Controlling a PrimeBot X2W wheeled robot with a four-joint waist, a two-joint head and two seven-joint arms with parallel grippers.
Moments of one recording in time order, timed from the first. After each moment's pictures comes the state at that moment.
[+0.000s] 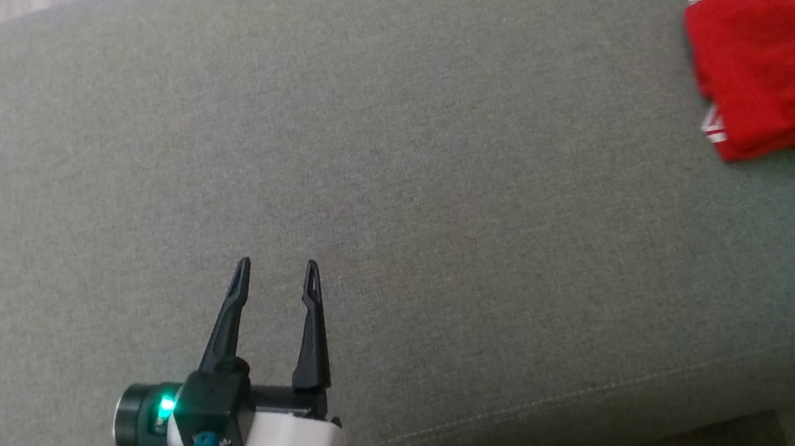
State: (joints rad) left arm 0.00 0.05 -0.34 -0.01 -0.04 0.10 -0.26; right arm -0.75 -0.33 -0.45 0.74 0.03 0.13 -0.05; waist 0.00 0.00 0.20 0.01
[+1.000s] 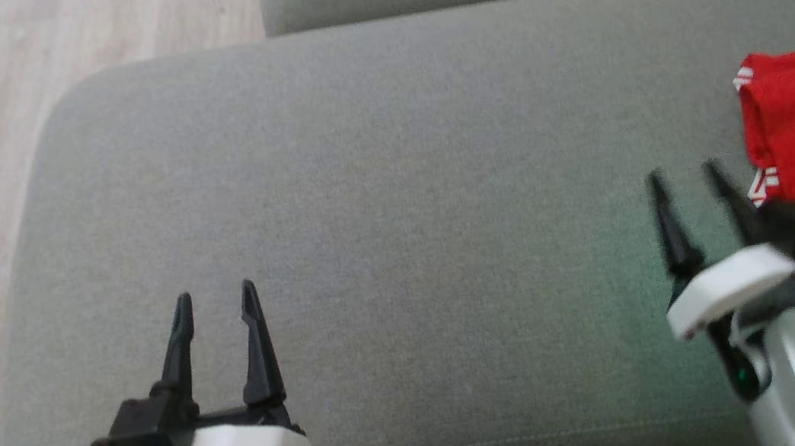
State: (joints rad) left arm 0.05 0.05 -0.27 -0.03 -0.21 0.18 -0.26; right arm -0.29 -0.05 -0.13 0.47 0.11 0.13 -0.23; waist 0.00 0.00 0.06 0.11
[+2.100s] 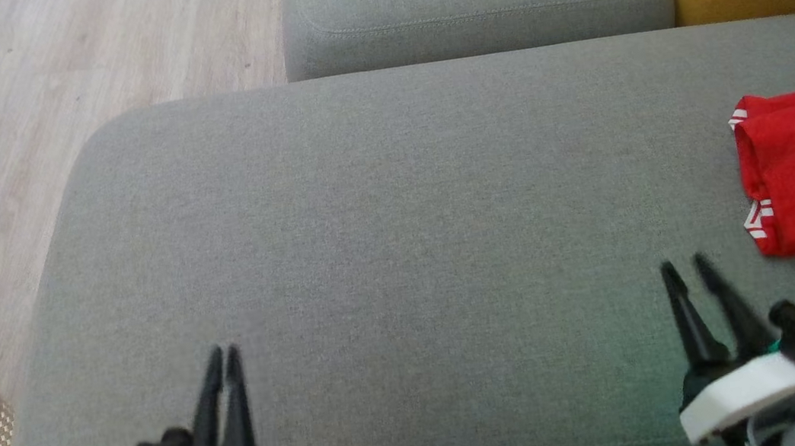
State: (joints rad) left arm 0.15 0.05 -0.22 0.04 -0.14 0.09 -0.26; right arm 0.04 -0.04 -0.03 0.20 0.17 0.13 -0.25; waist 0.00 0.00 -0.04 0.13
